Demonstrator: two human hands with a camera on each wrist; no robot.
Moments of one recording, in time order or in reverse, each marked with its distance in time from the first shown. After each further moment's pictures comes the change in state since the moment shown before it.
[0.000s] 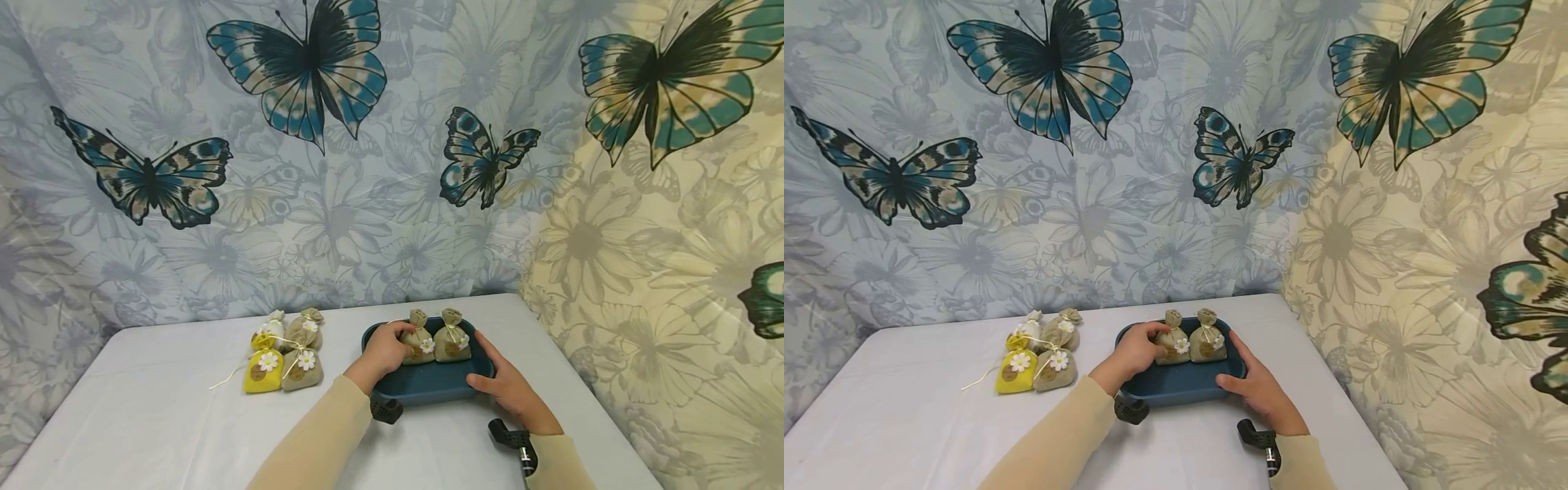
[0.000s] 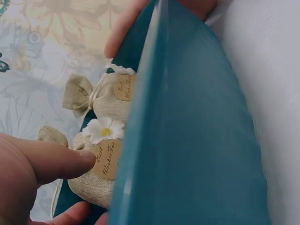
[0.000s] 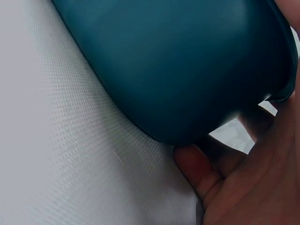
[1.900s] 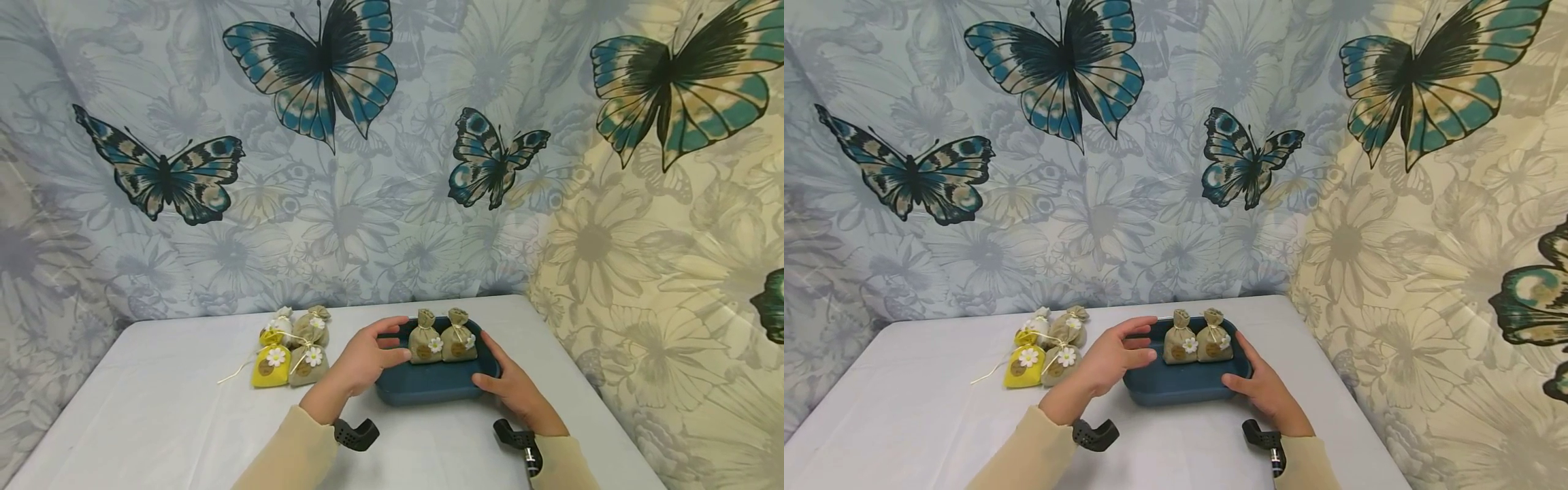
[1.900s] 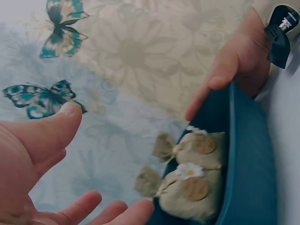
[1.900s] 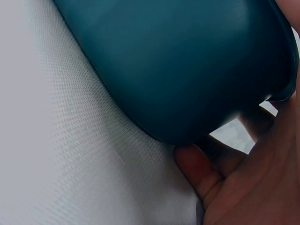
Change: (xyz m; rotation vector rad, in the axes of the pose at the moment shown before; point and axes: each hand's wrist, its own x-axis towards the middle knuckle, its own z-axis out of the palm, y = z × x) left_hand -0.067 0.015 -0.056 -0.506 -0.152 0.043; right_hand -0.002 -0.006 0.001 -0.054 0.009 0.024
